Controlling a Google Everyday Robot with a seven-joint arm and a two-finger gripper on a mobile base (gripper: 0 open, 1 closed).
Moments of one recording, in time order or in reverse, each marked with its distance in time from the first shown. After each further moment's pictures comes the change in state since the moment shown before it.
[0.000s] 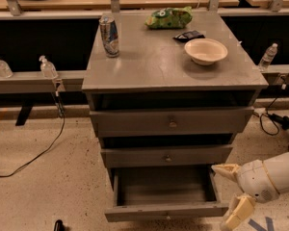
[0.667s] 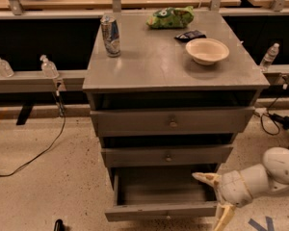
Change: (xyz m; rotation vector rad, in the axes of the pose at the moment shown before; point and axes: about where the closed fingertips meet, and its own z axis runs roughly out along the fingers) arm 0.047 -0.029 0.078 -0.121 -0.100 -0.242
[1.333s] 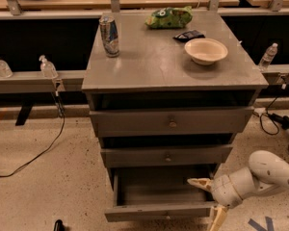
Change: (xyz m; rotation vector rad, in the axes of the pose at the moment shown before) arm 0.048 -0.016 0.037 -0.063 0.052 -0.007
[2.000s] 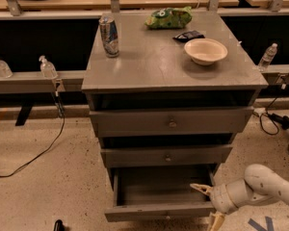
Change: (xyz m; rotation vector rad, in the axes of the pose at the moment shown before) arm 0.084 -0.031 0.033 0.084 0.098 -0.090
